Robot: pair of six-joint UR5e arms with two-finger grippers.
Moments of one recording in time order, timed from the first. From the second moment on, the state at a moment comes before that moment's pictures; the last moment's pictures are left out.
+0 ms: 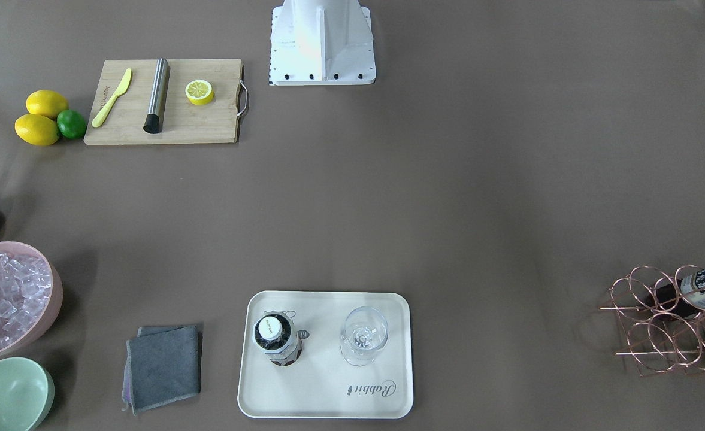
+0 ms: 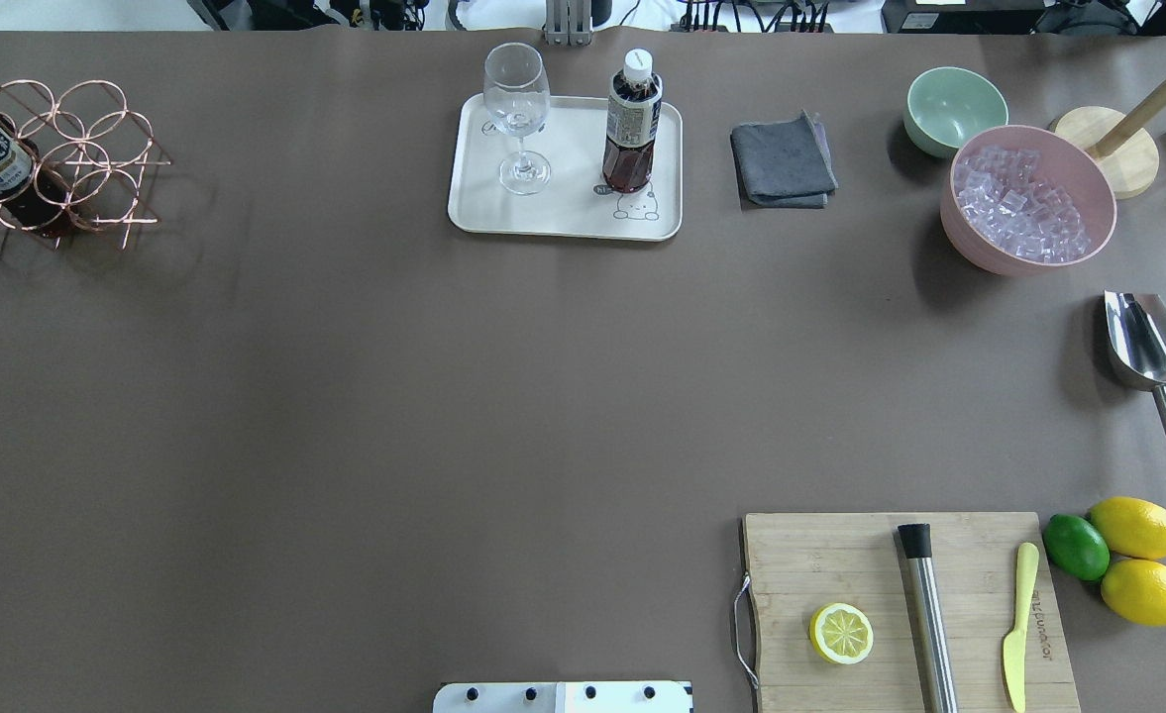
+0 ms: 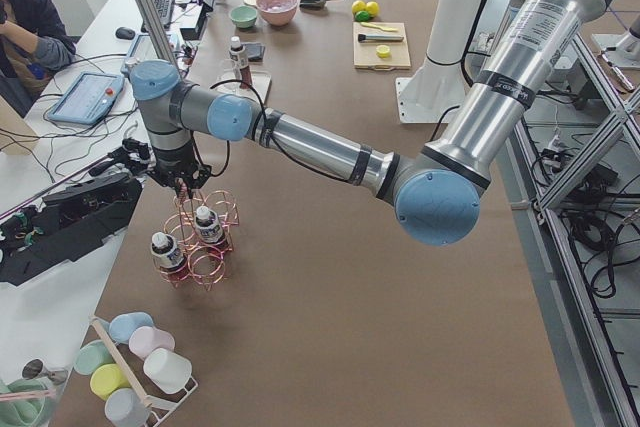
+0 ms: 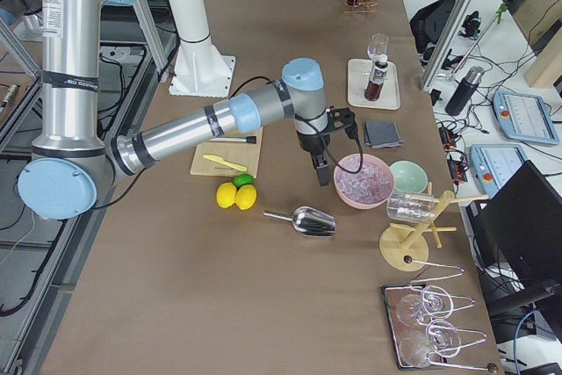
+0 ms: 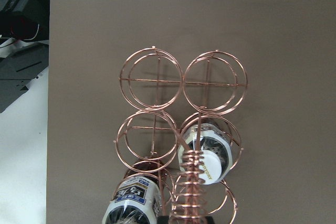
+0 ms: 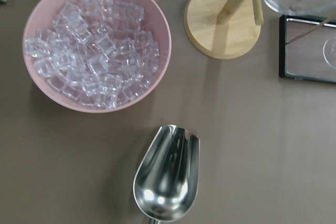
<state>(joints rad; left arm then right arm) -1.49 -2.06 -1.44 -1.47 -2.27 1.28 1.39 -1.66 2.05 -1.57 2.16 0.18</state>
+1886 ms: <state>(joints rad) -1.50 -2.05 -1.45 -1.51 -2.27 1.28 1.57 -1.65 1.69 -1.56 2.42 0.08</state>
